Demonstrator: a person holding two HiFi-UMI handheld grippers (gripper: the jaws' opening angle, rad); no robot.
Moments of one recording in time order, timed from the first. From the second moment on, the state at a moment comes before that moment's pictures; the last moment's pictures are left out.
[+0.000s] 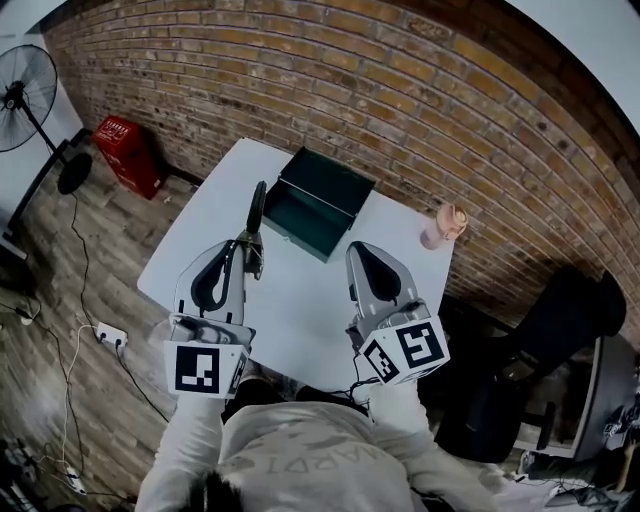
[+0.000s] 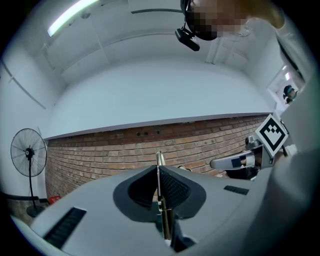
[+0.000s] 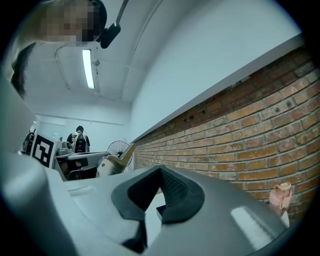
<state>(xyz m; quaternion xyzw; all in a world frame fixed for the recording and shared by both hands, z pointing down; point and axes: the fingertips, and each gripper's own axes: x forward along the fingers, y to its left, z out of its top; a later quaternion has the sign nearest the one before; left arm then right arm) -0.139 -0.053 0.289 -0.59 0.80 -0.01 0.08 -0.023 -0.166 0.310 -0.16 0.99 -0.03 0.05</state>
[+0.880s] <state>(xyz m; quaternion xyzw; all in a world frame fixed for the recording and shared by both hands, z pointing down) -0.177 -0.159 0.337 -0.75 0.64 -0.14 0.12 -0.044 -0.209 0.330 -0.28 0.96 -0.05 0.02</state>
